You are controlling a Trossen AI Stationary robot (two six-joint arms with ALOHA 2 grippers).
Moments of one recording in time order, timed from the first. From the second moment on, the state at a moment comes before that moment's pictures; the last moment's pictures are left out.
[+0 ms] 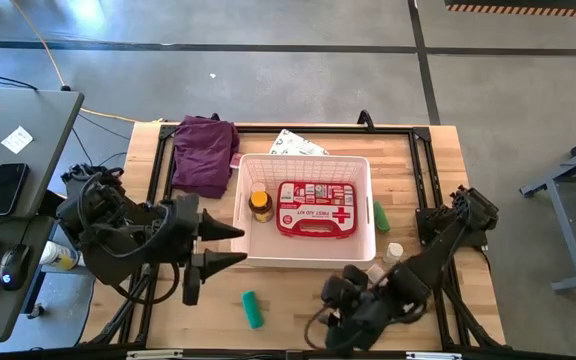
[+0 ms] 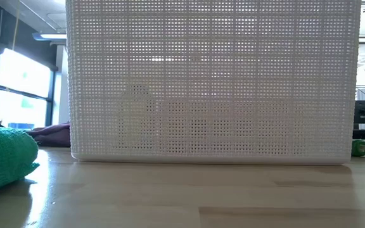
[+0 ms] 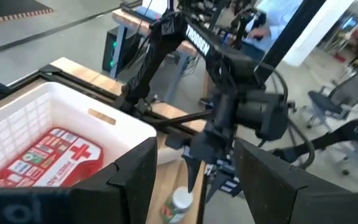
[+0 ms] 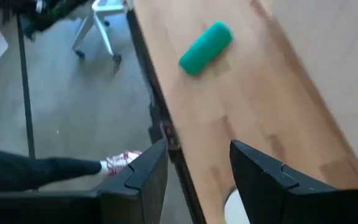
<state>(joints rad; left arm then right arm) -0.76 1.64 2.33 -1.09 -0.82 -0.72 0.73 1.84 1.85 -0.95 0.32 1.10</state>
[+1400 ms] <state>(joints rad) -0.76 1.67 2.33 -0.89 -0.91 -0.70 0.87 2.05 1.85 -1.12 0.46 0.99</state>
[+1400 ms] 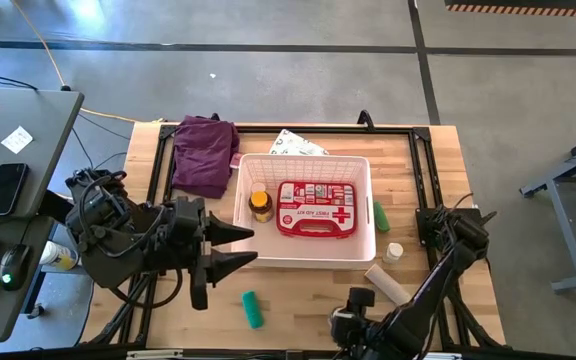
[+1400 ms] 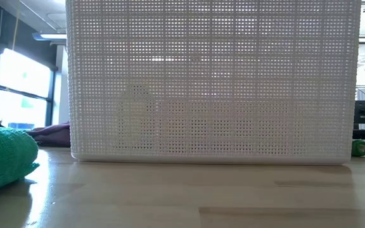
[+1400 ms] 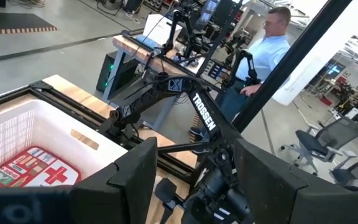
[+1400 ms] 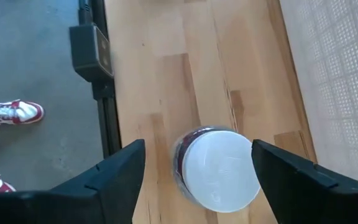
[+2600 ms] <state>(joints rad) -0.76 1.67 2.33 -0.95 -0.81 -0.68 0.88 2.09 1.74 -1.08 0.45 1.23</state>
